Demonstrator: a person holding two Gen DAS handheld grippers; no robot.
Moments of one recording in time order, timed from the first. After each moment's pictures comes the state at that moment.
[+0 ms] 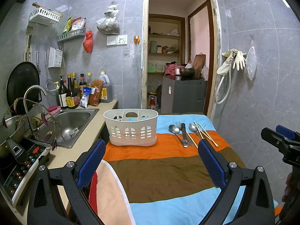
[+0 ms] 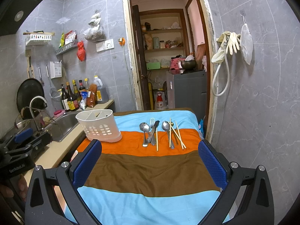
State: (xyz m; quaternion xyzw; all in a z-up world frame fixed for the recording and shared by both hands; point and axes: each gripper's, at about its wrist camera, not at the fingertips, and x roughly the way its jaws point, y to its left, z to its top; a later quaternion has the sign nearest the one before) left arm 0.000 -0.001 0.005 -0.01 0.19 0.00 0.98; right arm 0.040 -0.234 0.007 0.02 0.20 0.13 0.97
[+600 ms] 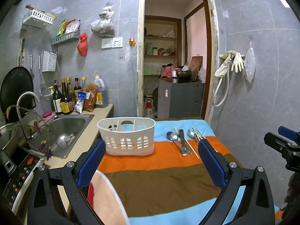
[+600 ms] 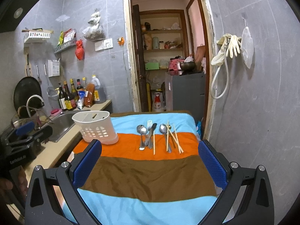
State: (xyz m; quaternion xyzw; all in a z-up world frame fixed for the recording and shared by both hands) left arm 0.033 -0.005 0.014 -0.01 0.18 -0.01 0.98; right arm 0.052 -0.230 0.014 0.00 0.19 0.12 0.97
